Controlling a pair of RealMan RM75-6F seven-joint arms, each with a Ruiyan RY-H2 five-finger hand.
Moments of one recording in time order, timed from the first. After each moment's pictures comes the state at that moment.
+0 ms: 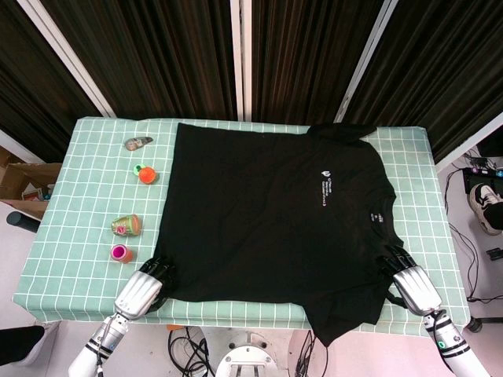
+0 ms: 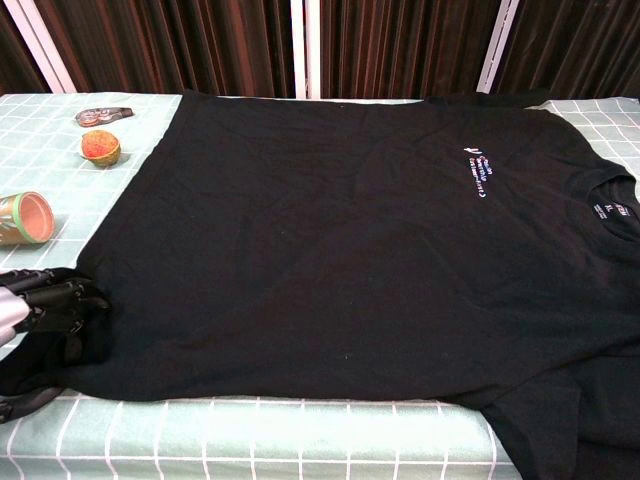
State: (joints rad) left arm -0.20 -1.60 0.14 -1.32 1.74 1.32 0.23; right arm 0.15 -1.54 -0.15 -0.86 -1.76 1.53 0.31
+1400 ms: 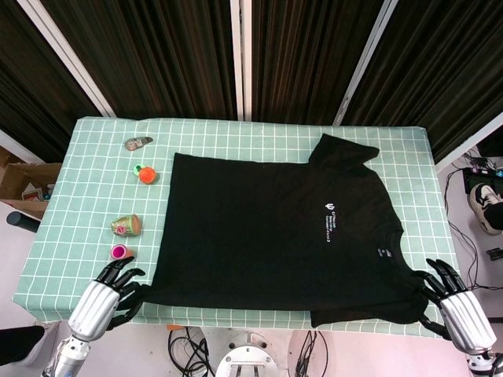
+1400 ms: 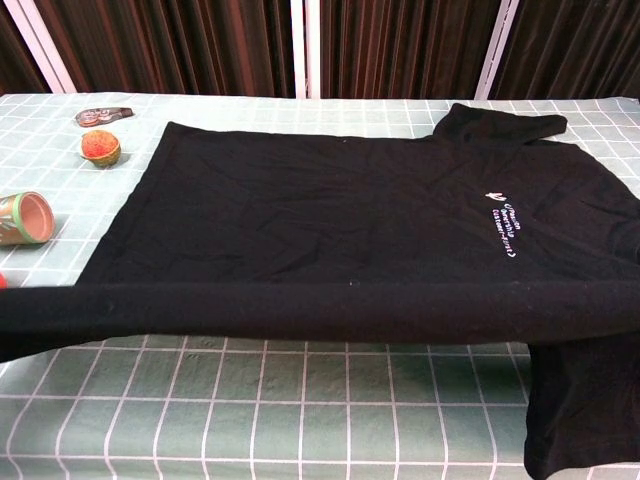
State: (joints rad) left arm -0.09 -1.37 0.18 -1.58 1.87 1.62 0.10; right arm 0.01 -1.22 -0.17 -1.29 -1.83 1.78 0.24
